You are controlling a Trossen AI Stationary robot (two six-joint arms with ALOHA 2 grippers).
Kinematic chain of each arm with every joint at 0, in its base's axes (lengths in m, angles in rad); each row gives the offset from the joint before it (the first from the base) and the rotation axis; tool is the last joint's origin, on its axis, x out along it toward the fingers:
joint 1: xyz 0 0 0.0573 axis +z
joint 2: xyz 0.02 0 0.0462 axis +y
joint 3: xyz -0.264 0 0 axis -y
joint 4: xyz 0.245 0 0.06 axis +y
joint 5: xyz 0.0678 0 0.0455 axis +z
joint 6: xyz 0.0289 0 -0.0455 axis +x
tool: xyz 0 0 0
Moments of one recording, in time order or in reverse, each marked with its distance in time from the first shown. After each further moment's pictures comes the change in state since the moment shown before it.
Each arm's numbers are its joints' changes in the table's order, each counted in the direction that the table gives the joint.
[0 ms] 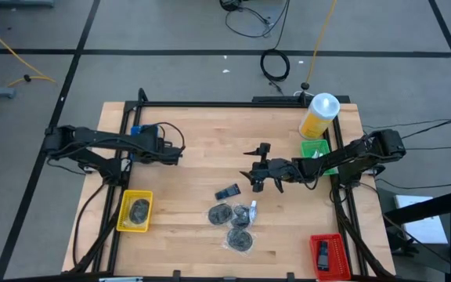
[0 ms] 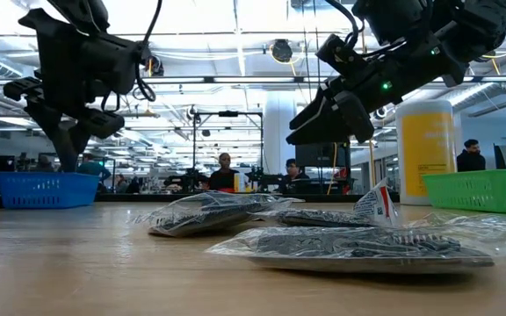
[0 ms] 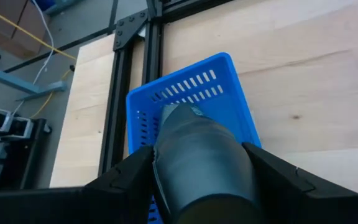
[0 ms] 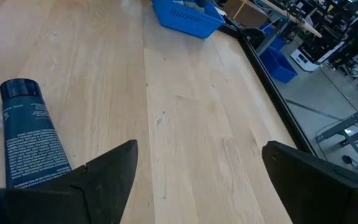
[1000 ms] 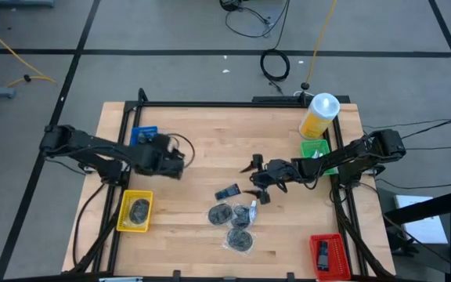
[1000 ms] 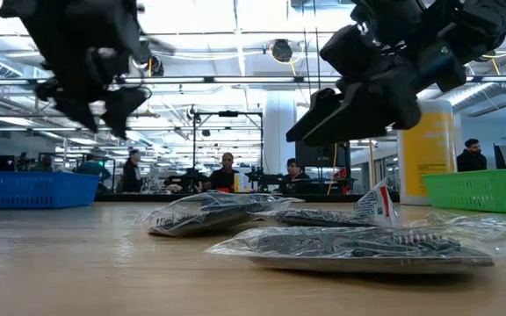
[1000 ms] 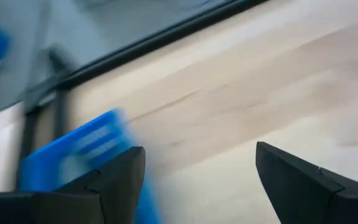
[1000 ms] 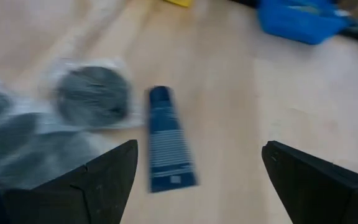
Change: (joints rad) left arm -0.239 -0.032 0.004 -0.345 0.148 0.205; right arm 0.002 0.000 0.000 0.060 0.421 0.086
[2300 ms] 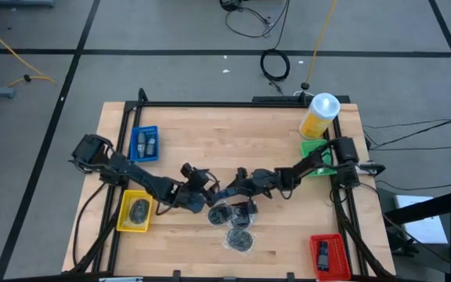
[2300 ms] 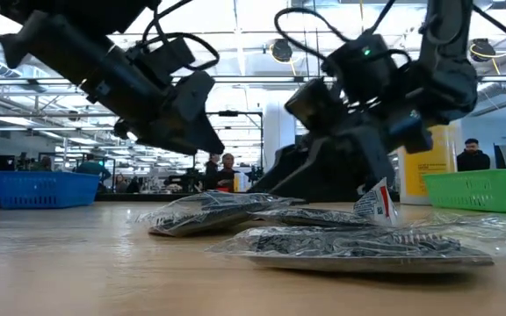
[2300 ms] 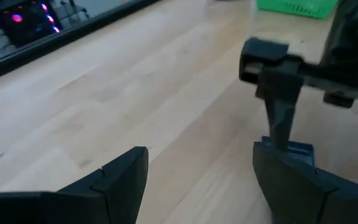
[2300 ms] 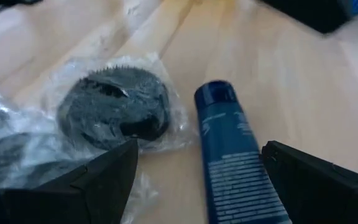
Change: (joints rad) left arm -0.265 0.415 -0.001 -1.110 0.027 0.530; right arm 0.001 0.463 0.095 -0.434 0.156 0.120
